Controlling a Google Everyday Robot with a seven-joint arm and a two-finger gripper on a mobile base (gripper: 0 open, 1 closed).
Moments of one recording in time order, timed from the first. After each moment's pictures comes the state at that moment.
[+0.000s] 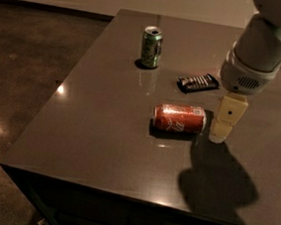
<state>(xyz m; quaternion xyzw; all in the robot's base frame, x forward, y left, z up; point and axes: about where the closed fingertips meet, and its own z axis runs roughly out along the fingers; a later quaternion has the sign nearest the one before) 0.499 -0.183 0.904 -0.61 0.78 -0.04 0.10</state>
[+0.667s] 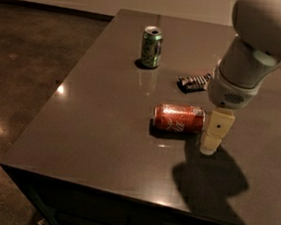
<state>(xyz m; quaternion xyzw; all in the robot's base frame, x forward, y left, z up) 0.494 -0.166 0.866 -0.64 0.76 -0.02 0.09</state>
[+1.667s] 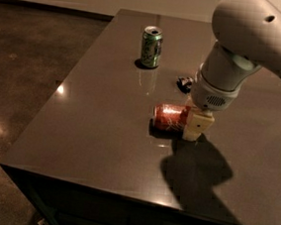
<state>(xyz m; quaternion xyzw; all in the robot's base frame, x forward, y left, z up) 0.499 -0.132 0.849 -0.67 0.74 0.00 0.10</state>
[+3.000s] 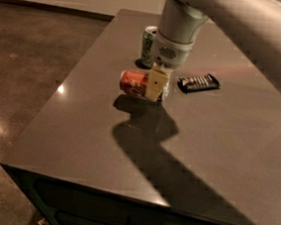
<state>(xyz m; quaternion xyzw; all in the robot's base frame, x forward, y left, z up) 0.570 -0.044 0.889 -0.60 0.80 0.03 0.09</state>
